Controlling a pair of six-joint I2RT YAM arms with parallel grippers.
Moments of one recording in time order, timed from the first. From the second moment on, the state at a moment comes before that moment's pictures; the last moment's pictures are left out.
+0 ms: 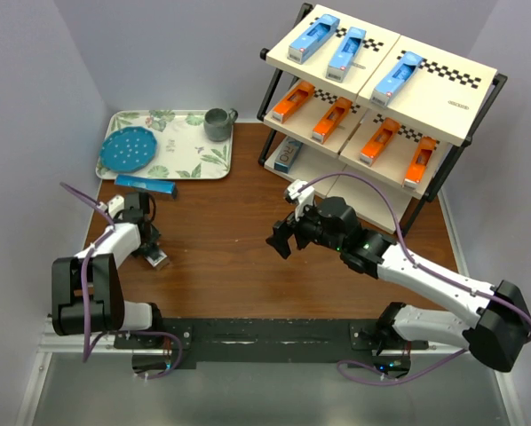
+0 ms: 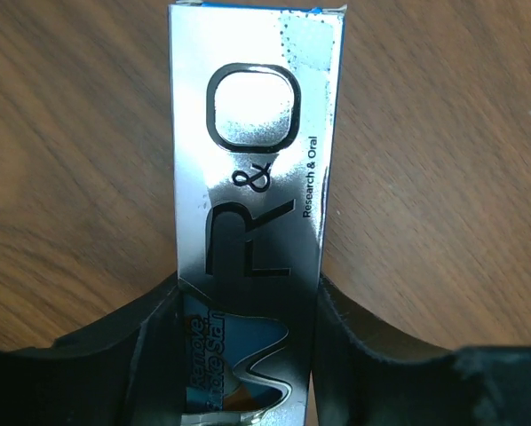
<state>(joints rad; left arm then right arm) 0.11 1.37 0.62 -0.36 -0.38 -0.67 0.84 1.11 0.77 -0.07 -0.09 0.11</state>
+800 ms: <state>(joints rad) -0.77 1.34 0.87 -0.48 -0.12 -0.16 0.84 0.78 0.73 -0.29 -0.18 0.00</state>
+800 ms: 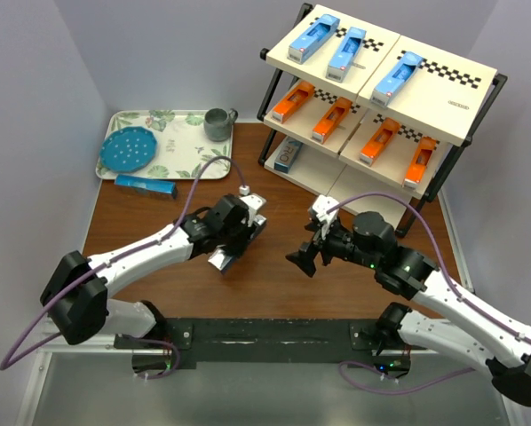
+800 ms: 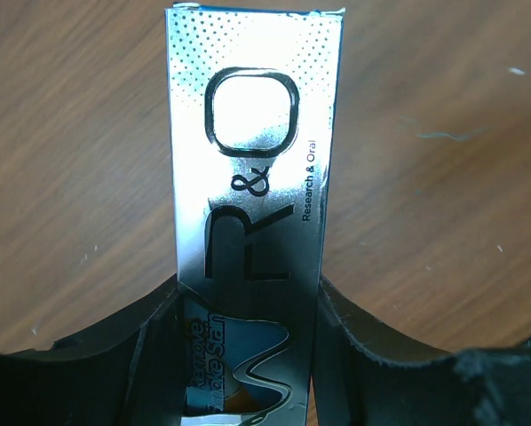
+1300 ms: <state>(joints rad) -0.95 1.20 0.96 -0.58 0.06 0.28 0.84 0.70 0.73 -0.43 -0.28 -0.26</state>
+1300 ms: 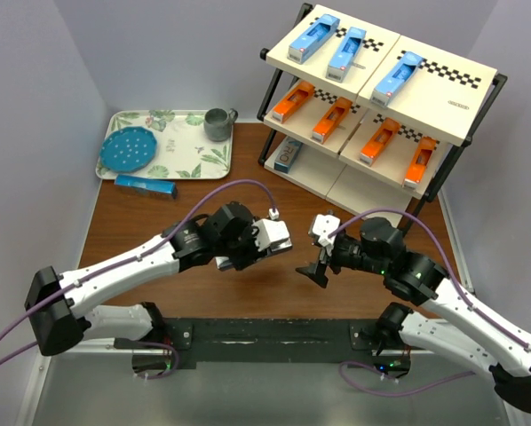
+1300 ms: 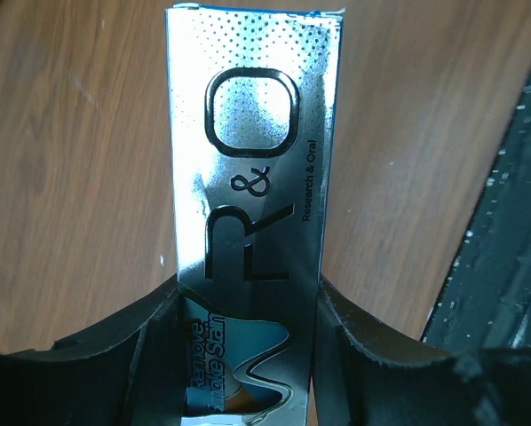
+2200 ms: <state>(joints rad) -0.99 1.14 1.04 -0.65 0.30 0.49 0.84 0.91 0.81 -0.38 -0.49 -0.41</state>
